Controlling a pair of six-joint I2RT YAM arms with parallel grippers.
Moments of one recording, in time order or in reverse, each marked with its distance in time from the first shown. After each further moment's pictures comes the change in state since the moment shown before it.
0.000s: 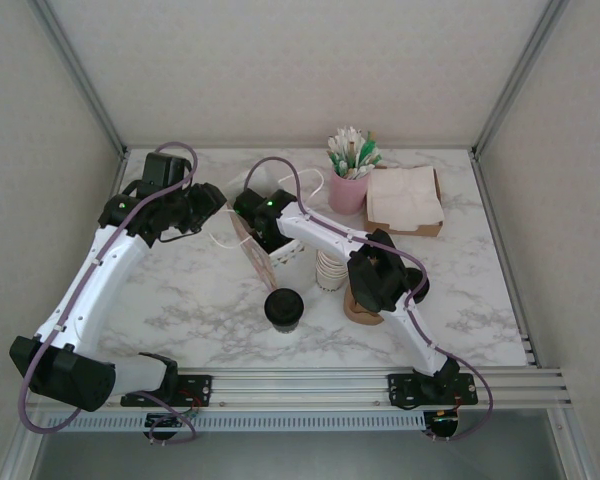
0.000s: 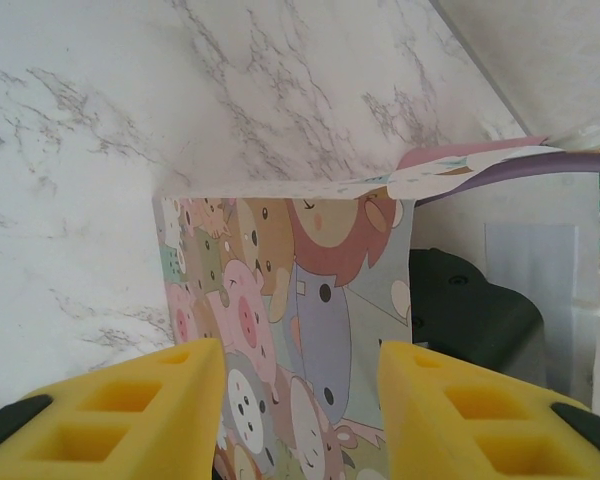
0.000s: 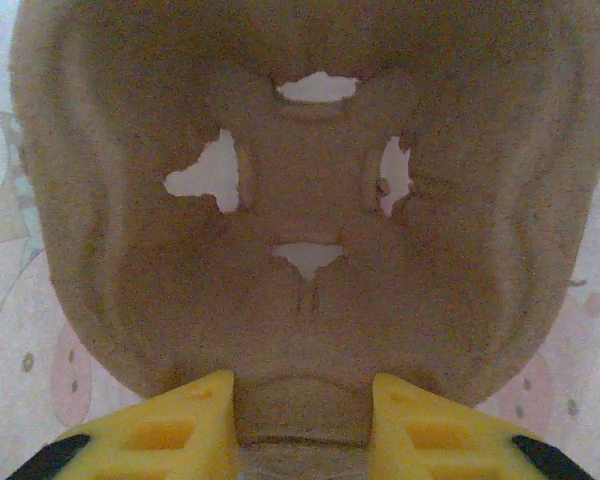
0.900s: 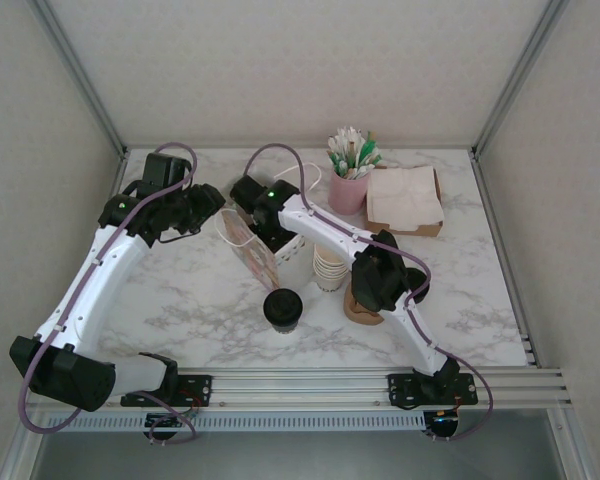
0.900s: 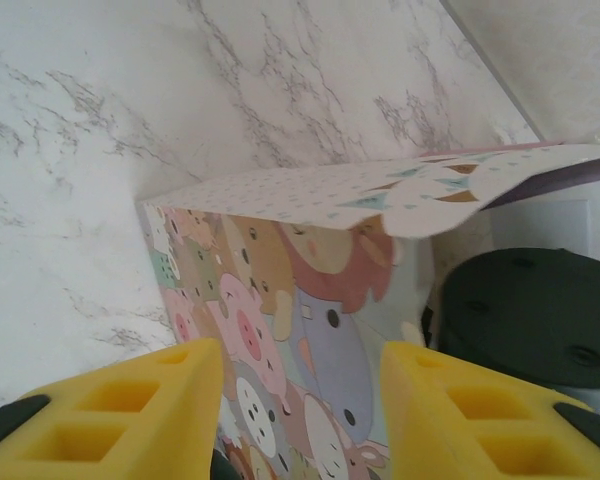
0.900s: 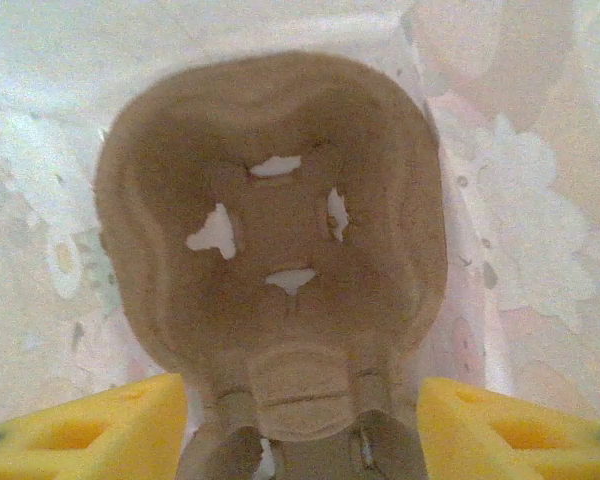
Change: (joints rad) left arm 0.000 0.000 0.000 -0.014 -0.022 0.001; right arm -0.005 0.003 0.149 -0.020 -0.006 0.066
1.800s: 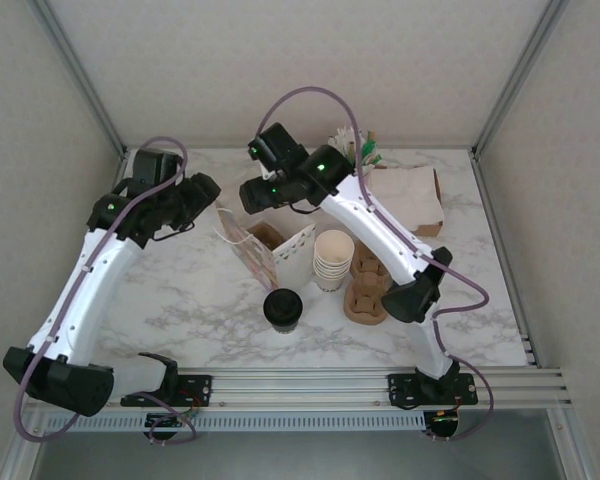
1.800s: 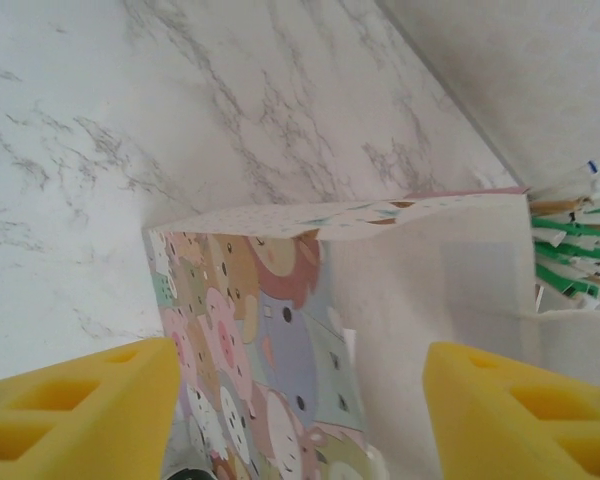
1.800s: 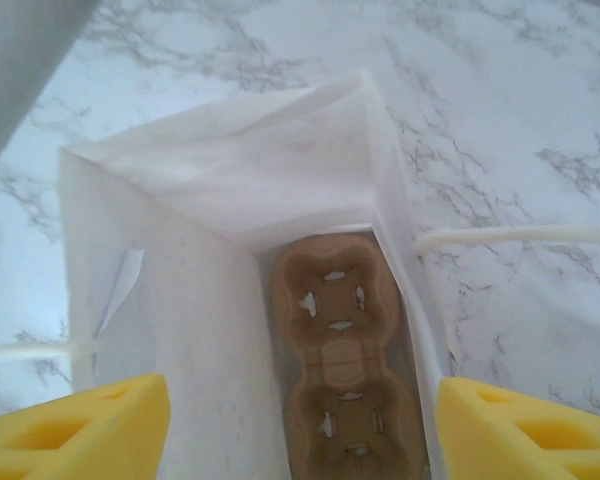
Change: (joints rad) left arm 0.000 -0.036 0.069 -0.043 -0.082 -0.033; right arm -0.002 -0.281 0.210 -0.072 -0.003 0.026
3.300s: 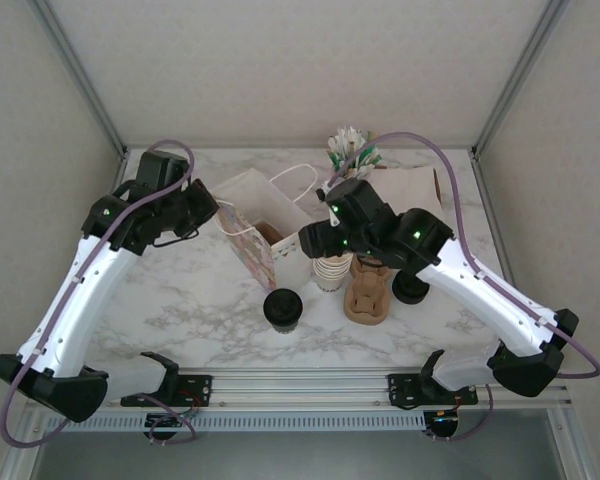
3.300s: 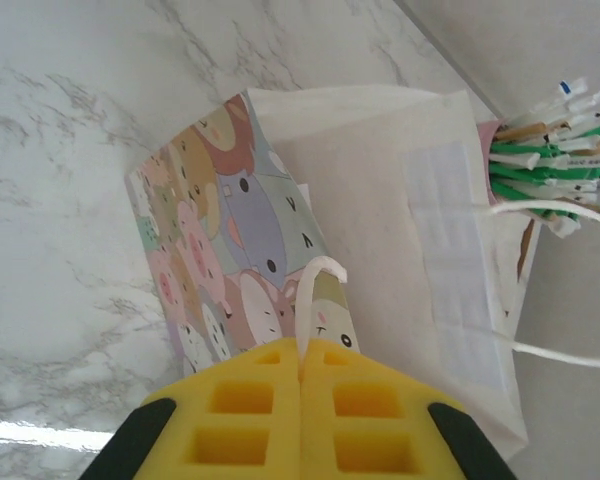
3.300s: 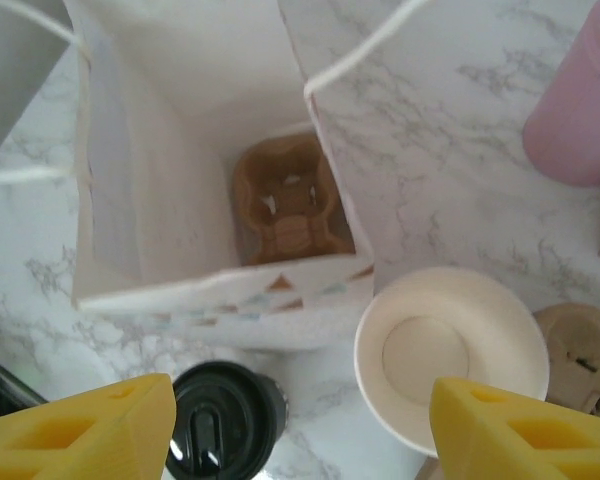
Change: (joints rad) left arm -0.103 -0.010 0.084 -0.113 -0.016 0.002; right arm 0.054 -0.733 -0.914 0.247 0.064 0.102
